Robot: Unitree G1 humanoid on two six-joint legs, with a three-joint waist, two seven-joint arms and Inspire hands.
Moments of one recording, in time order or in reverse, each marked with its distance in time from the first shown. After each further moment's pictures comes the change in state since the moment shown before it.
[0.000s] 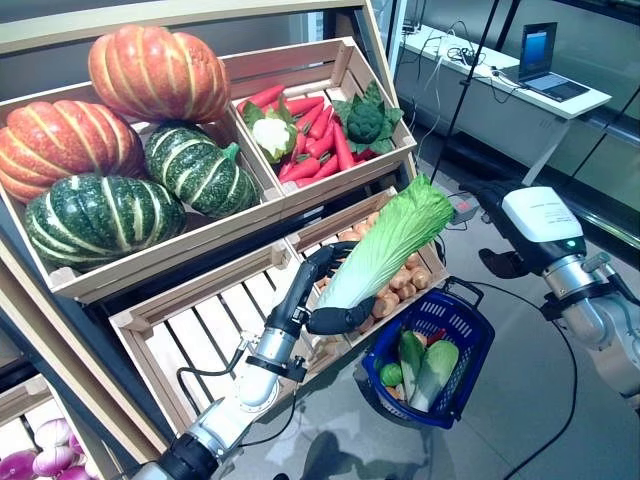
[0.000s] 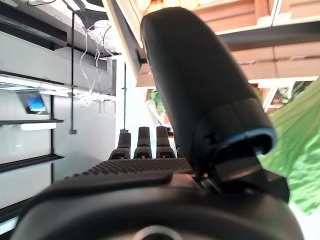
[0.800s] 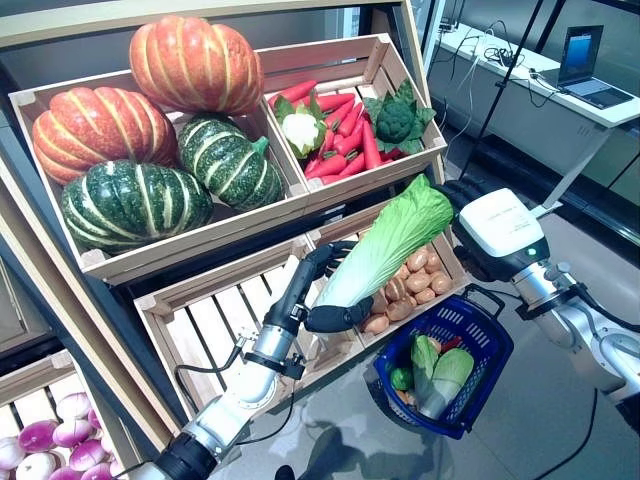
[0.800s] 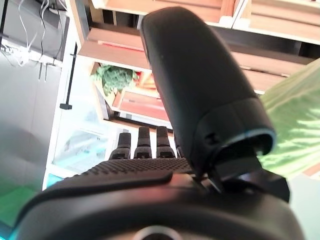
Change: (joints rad) left arm 0.002 0.000 0.023 -0.007 -0.018 0.013 -0.036; right arm -0.074 0.022 0.116 0.005 -0.198 -0.066 -0.180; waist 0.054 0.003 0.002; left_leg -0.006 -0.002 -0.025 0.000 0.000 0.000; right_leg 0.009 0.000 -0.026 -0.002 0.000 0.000
